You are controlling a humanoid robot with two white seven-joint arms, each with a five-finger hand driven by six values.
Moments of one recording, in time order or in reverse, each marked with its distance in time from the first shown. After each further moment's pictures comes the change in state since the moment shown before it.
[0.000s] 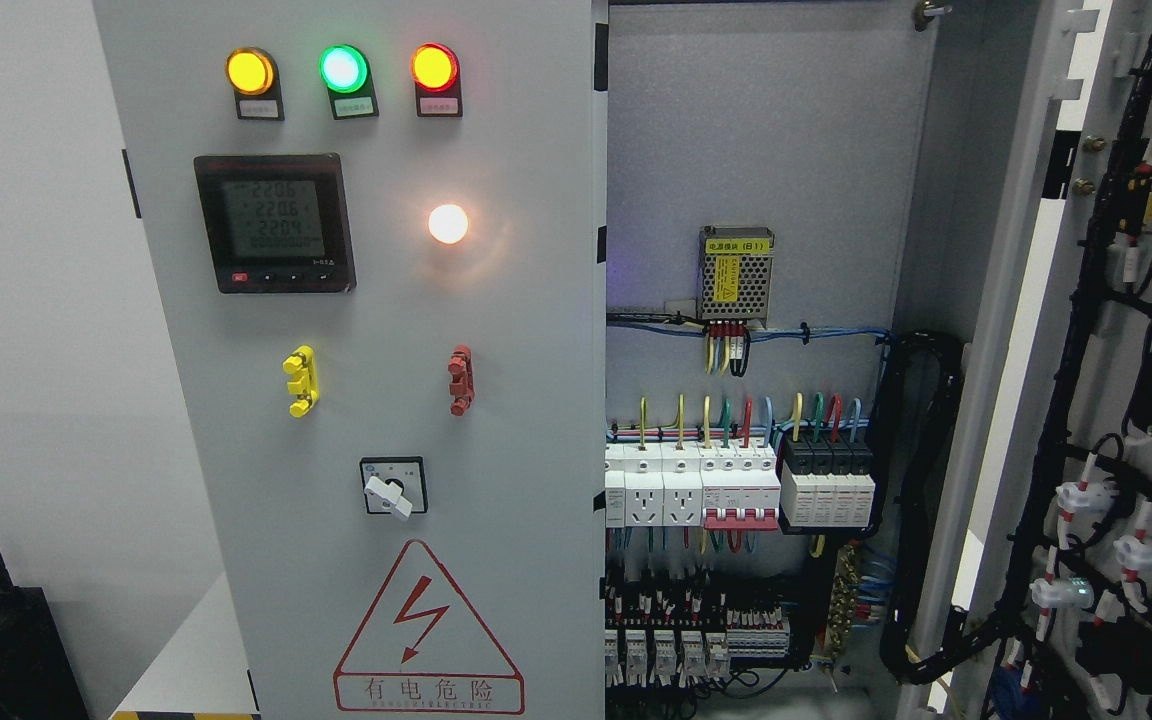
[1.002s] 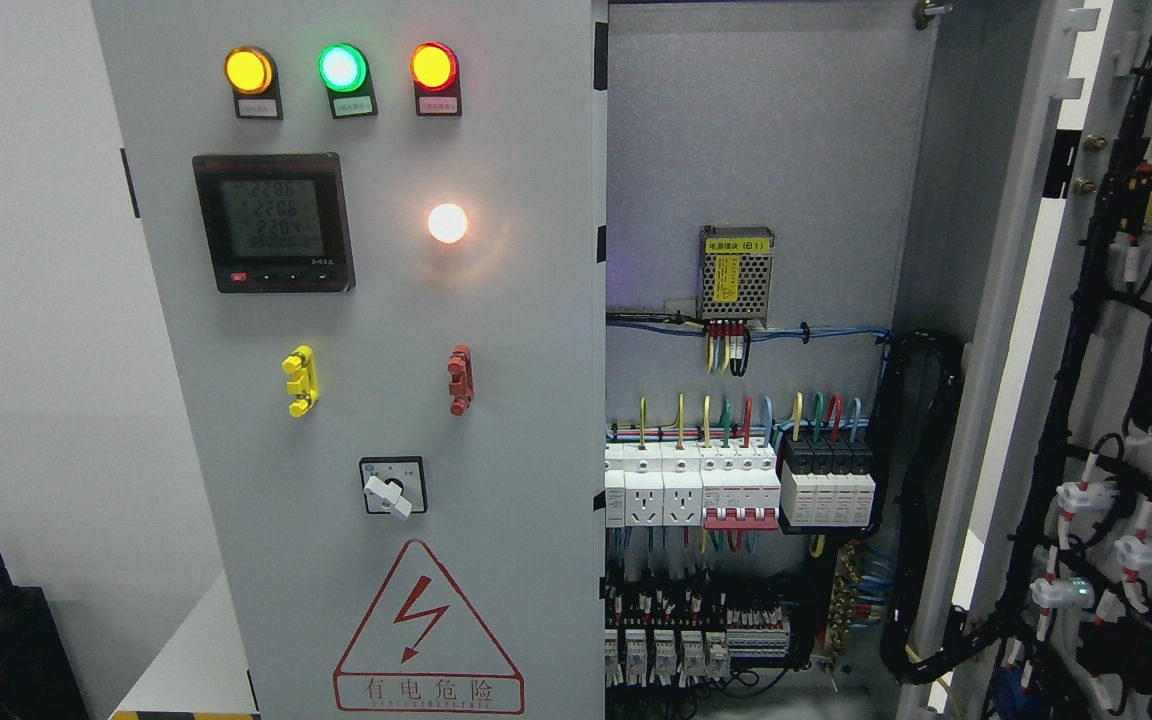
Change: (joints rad) left arm 0.000 -0.010 -0.016 0.009 0.003 -0.011 -0.016; right arm -0.354 0.068 -0.054 0.030 -0.008 0.098 -0.006
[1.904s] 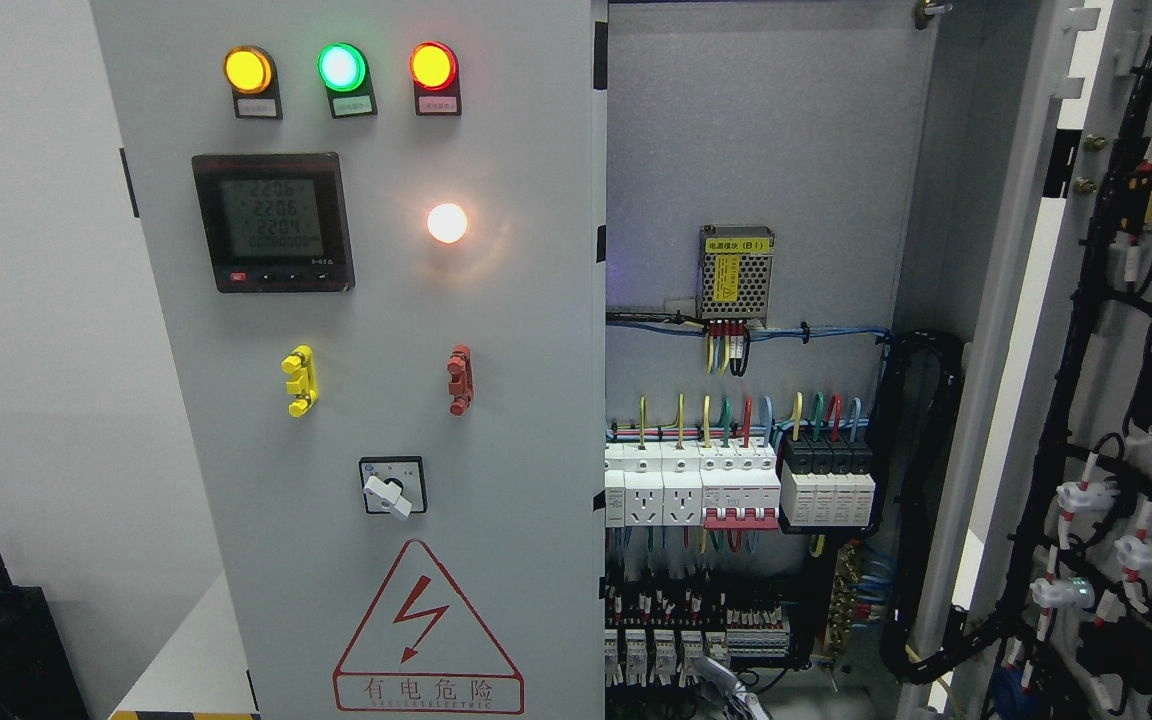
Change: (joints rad) left arm 0.000 -0.002 -0.109 -0.003 0.019 0.000 0.000; right arm -0.271 0.038 -0.008 0.088 -0.102 0.179 0.001
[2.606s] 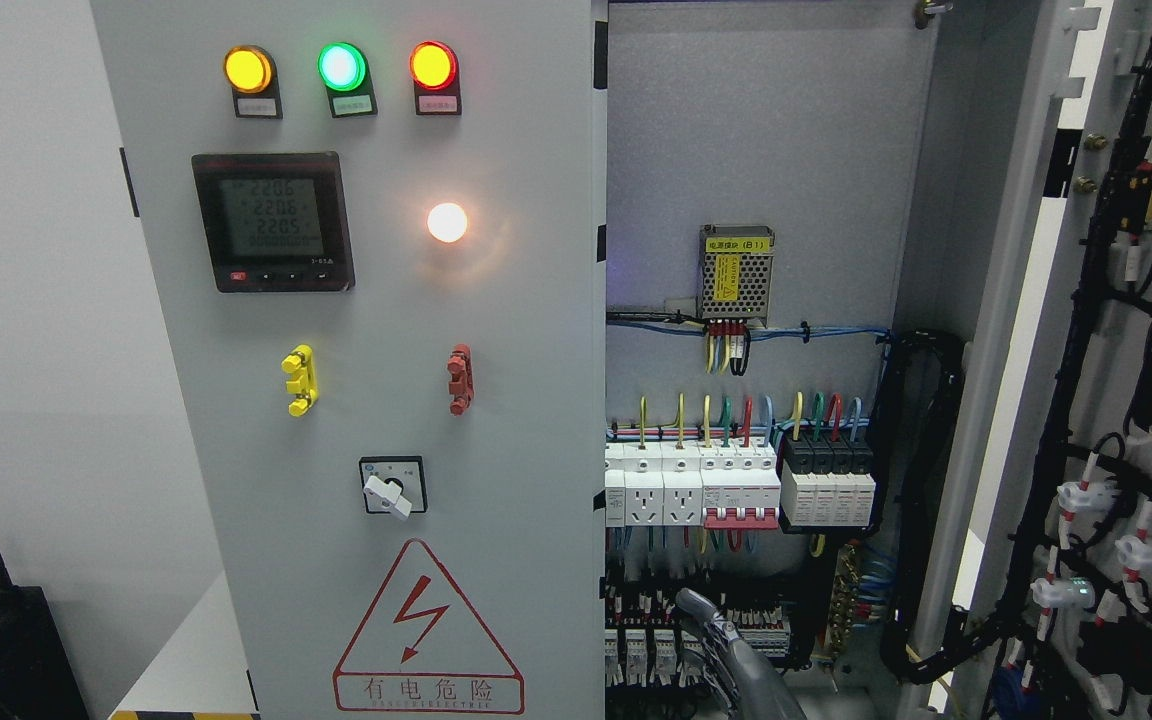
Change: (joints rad) left arm 0.000 0.000 -0.017 -0.001 0.275 -0.002 0.000; right arm -0.155 0.044 0.016 0.119 -0.068 0.026 0.006
